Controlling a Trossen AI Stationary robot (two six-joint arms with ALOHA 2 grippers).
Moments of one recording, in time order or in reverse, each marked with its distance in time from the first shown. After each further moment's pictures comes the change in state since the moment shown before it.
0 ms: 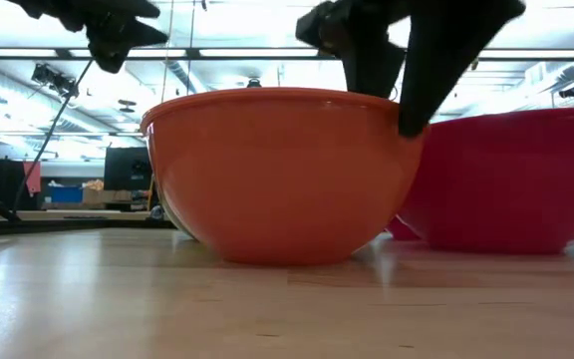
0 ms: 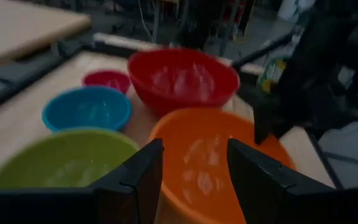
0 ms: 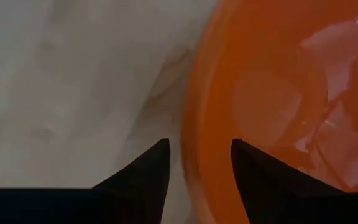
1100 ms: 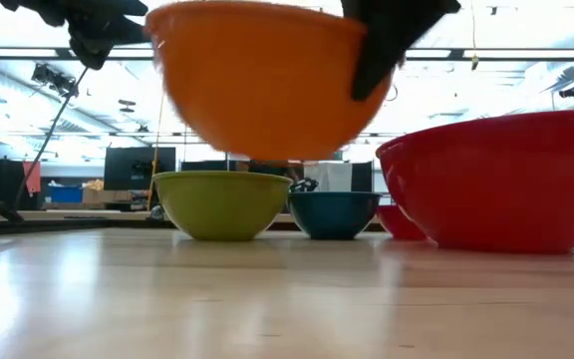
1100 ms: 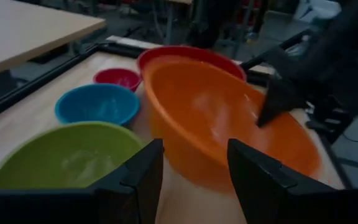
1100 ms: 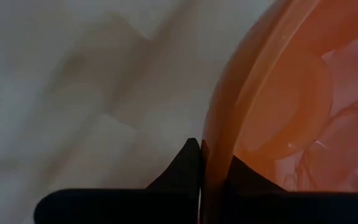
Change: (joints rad) left arm -0.152 0.002 0.000 -0.019 -0.203 -0.051; right arm 0.050 0.048 0.174 -0.220 0.370 -0.144
